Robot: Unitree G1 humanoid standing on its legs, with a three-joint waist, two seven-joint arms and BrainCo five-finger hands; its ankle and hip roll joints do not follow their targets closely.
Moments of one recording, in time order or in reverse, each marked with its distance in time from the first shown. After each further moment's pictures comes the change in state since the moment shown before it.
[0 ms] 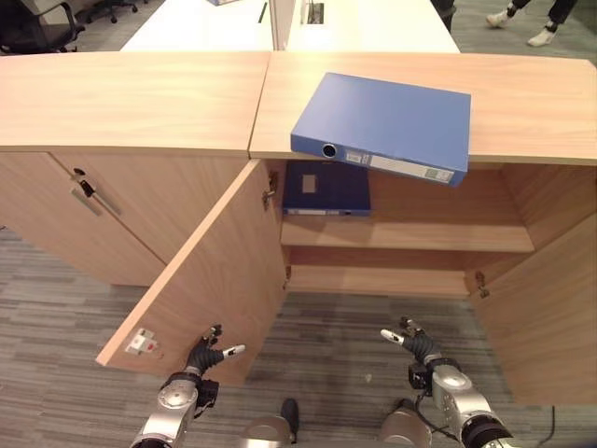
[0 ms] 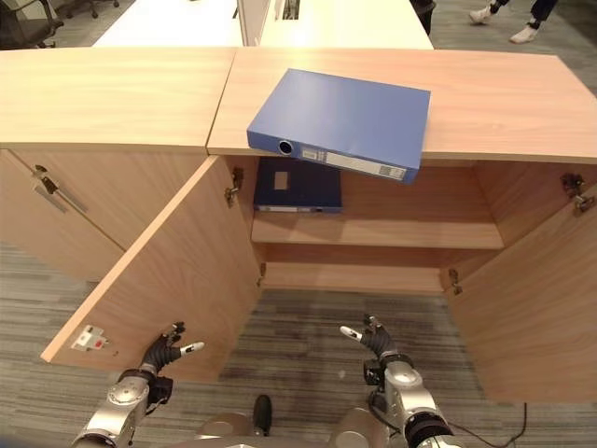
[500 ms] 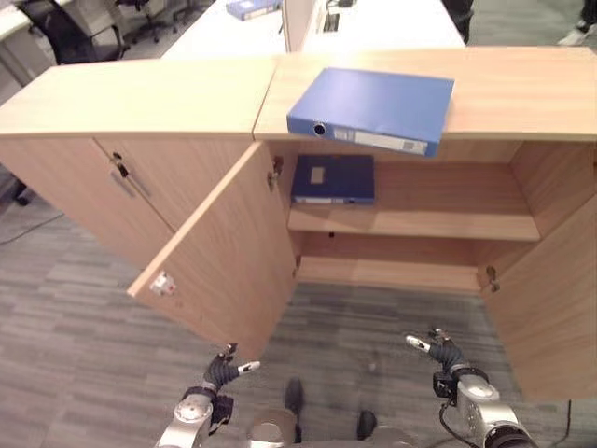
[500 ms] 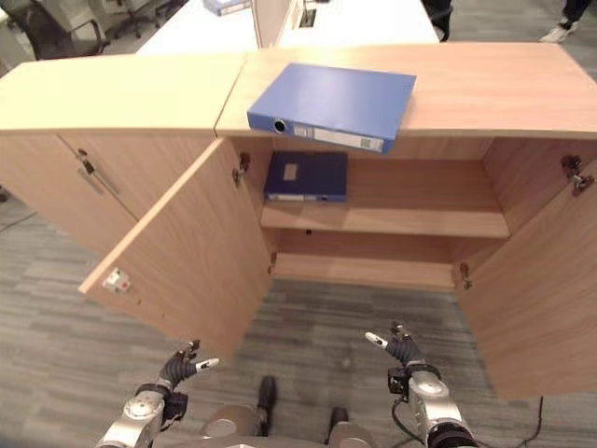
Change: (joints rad) left arm 0.029 -0.041 -0.072 0.038 0.000 -0.001 -0.017; right arm 0.007 -0.063 0.032 0.008 0.005 0.001 -0.007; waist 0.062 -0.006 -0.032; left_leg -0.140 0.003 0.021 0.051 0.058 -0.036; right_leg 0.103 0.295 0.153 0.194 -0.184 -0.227
